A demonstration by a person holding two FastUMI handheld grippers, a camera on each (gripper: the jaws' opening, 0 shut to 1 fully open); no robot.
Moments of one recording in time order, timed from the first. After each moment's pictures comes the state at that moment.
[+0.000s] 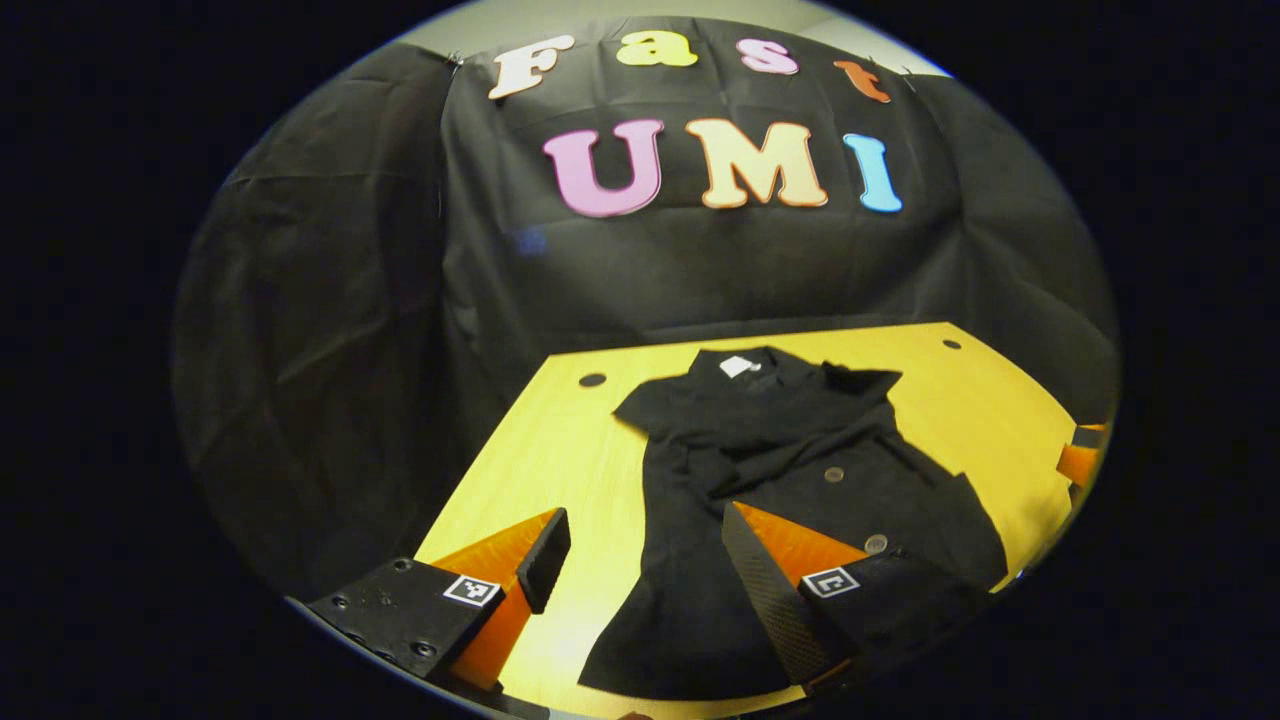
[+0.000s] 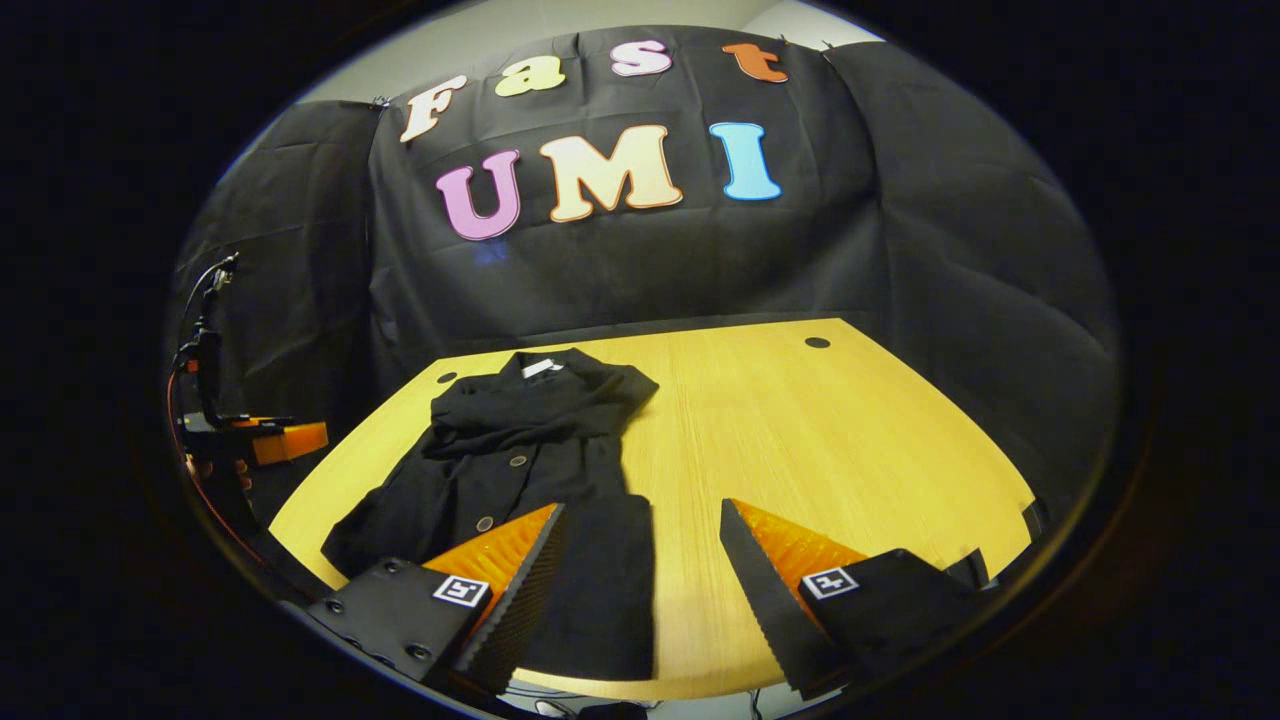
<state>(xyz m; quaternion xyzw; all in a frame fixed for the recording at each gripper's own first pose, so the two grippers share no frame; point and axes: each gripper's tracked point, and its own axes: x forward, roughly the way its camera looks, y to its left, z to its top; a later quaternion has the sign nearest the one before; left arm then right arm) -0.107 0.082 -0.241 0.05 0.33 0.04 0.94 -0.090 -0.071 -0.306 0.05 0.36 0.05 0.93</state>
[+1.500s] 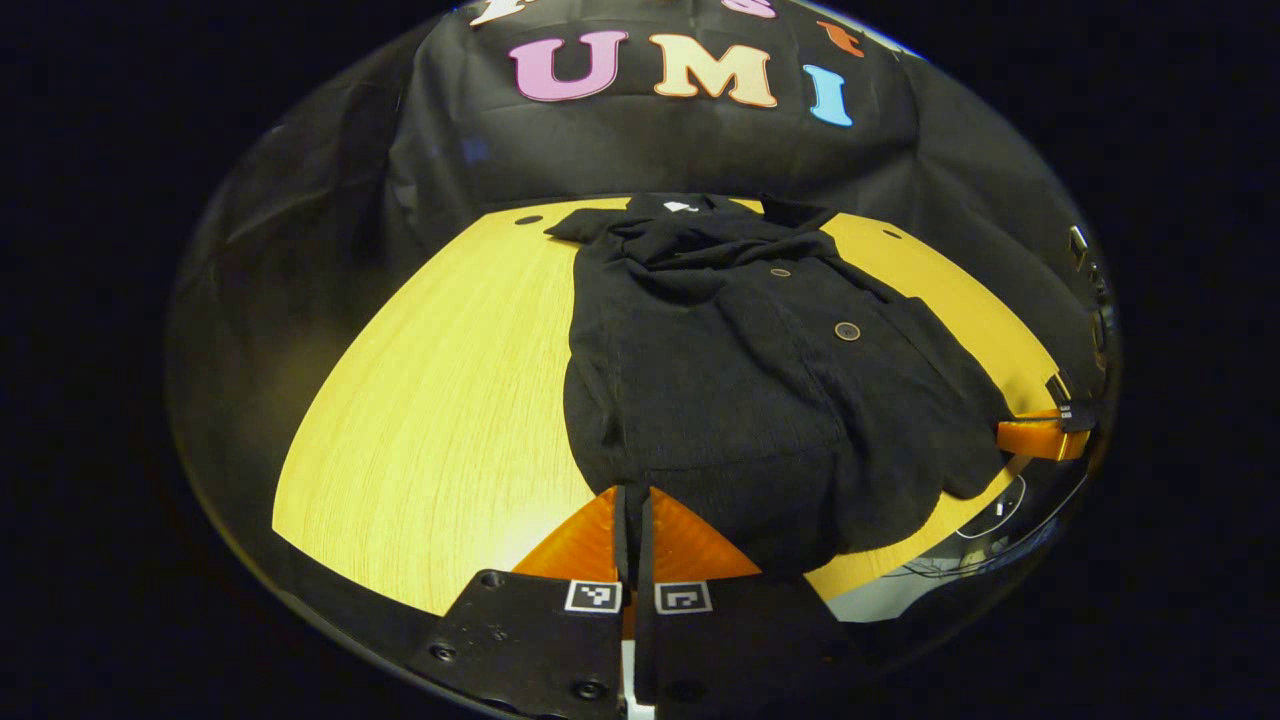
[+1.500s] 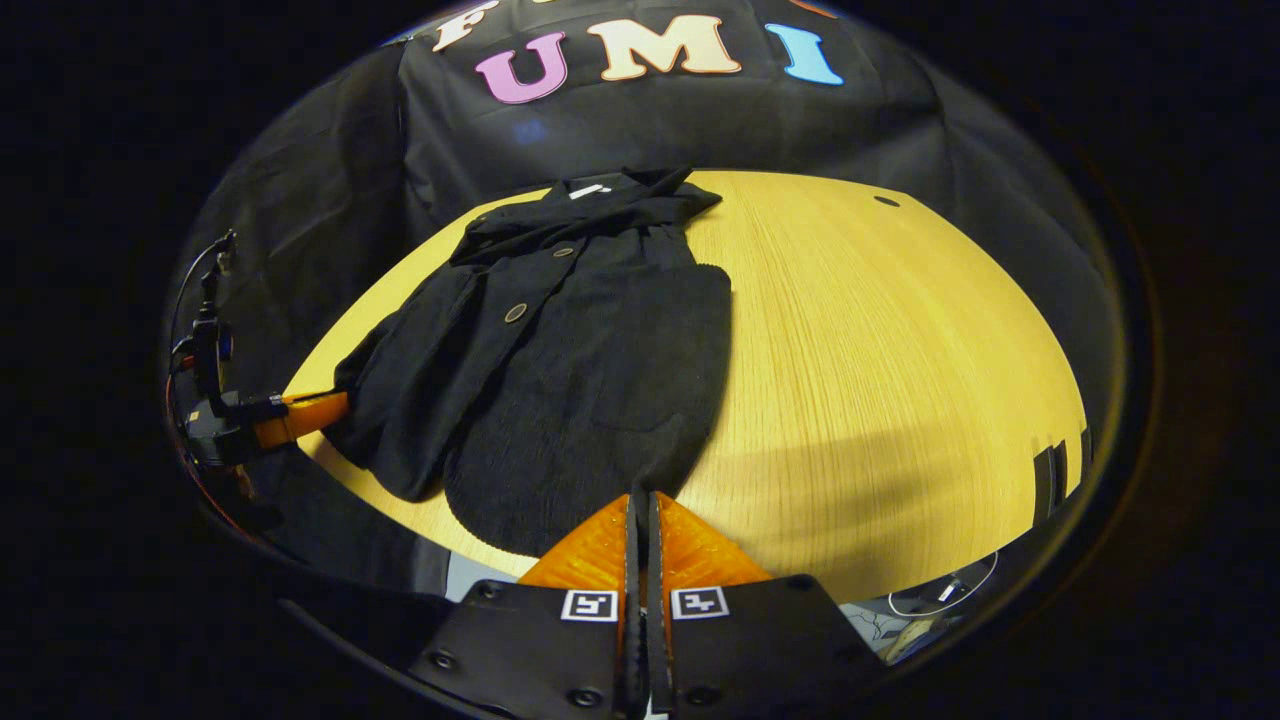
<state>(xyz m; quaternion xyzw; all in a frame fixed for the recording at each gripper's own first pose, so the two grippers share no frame) -0.234 0.039 -0.354 -0.01 0.47 -0.04 0.88 -0.194 -0.040 -0.415 0.02 0.53 0.13 0.83</state>
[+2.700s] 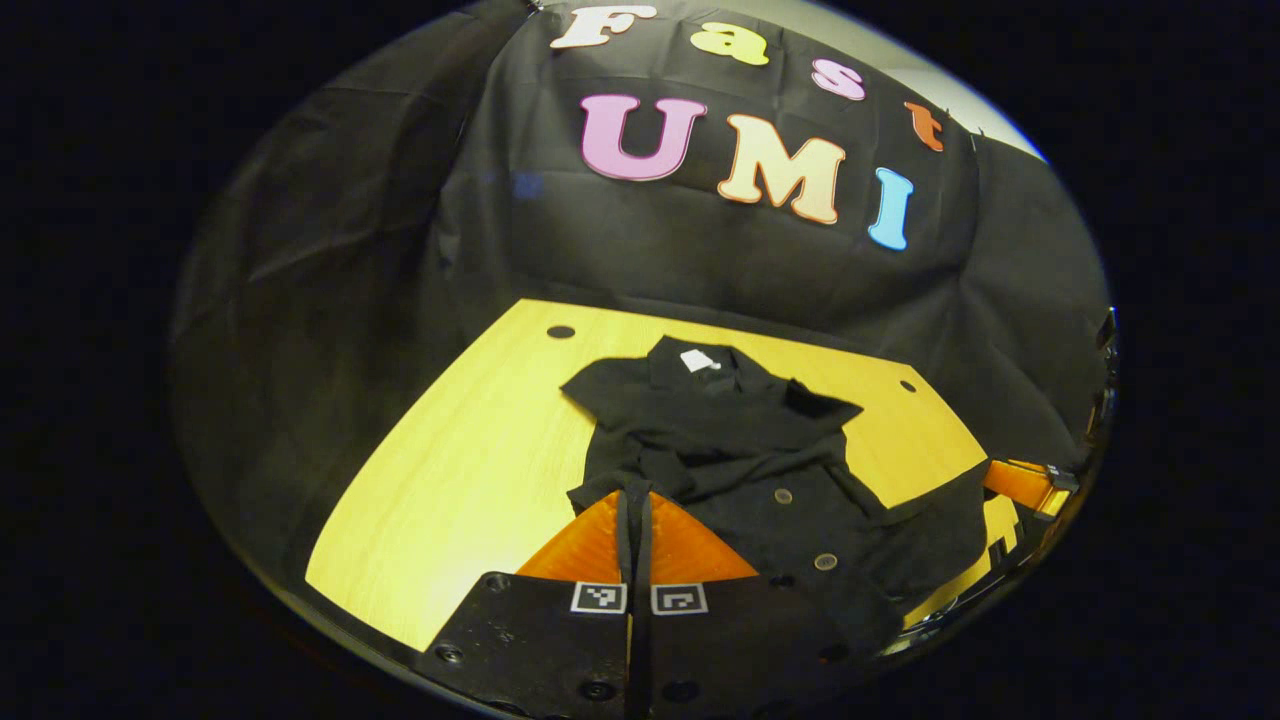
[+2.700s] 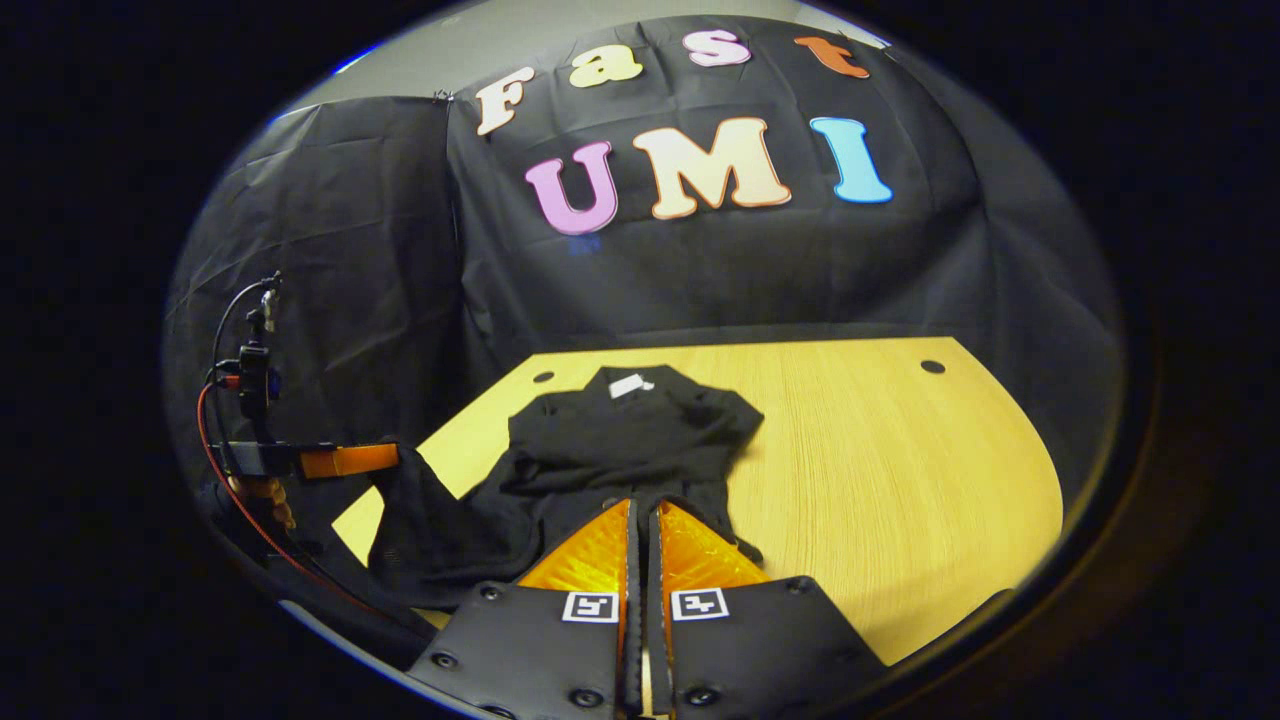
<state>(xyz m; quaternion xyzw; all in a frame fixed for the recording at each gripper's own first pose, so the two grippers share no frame) -0.073 0.060 -0.216 -0.08 0.34 0.01 0.94 -0.018 -0.008 -0.255 0.06 0.34 0.20 0.92</state>
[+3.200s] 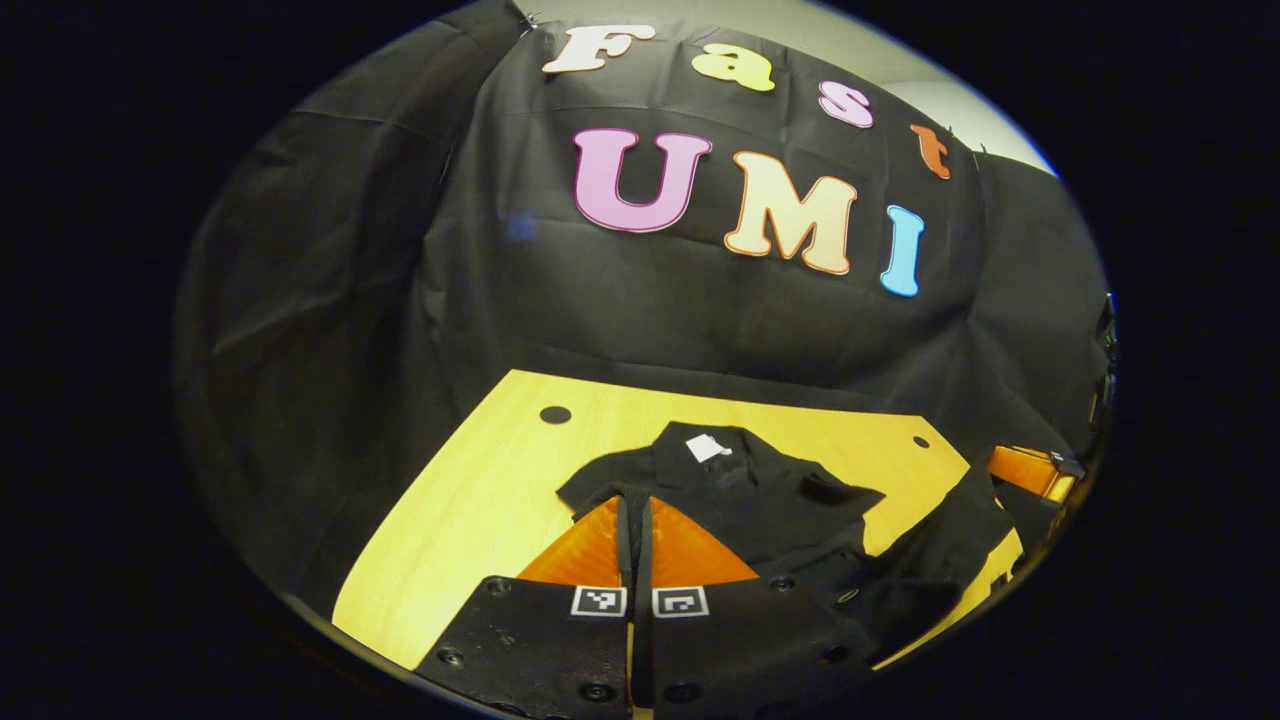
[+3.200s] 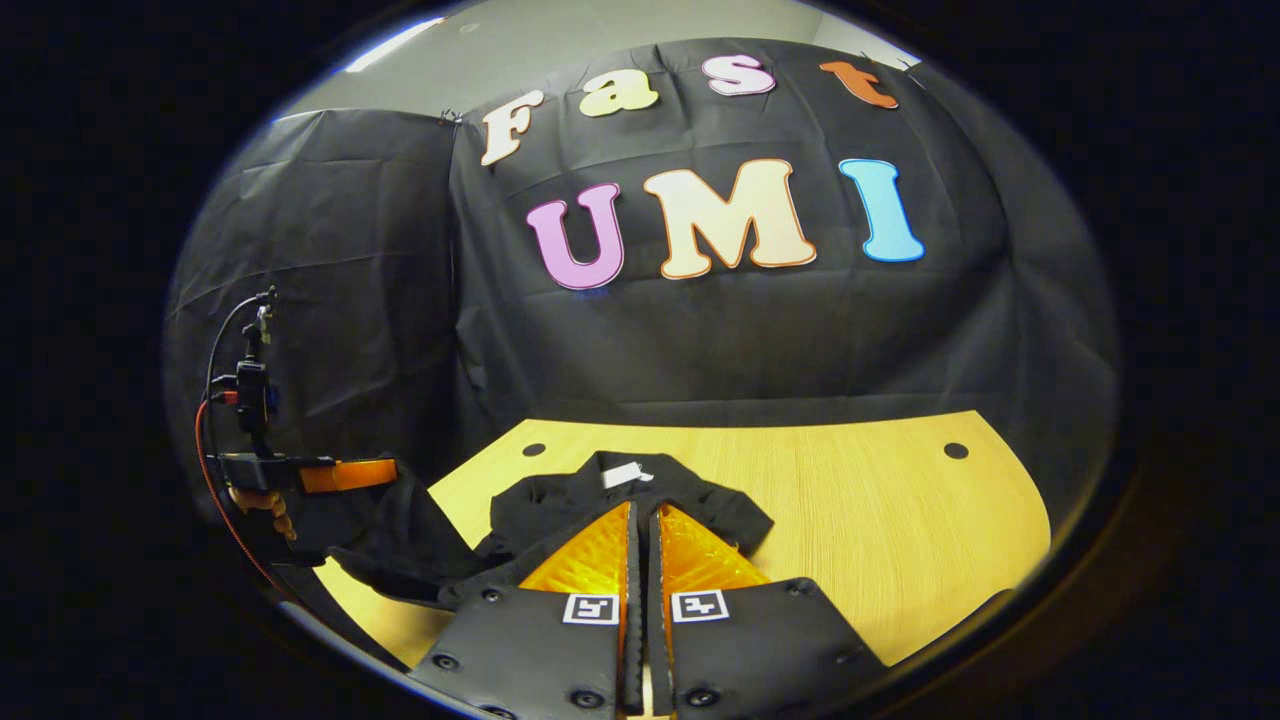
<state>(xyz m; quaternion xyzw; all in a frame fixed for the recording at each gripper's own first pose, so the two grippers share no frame) 0.032 0.087 -0.199 -0.07 0.28 0.01 0.96 0.104 0.018 -0.218 0.06 0.27 0.20 0.94</state>
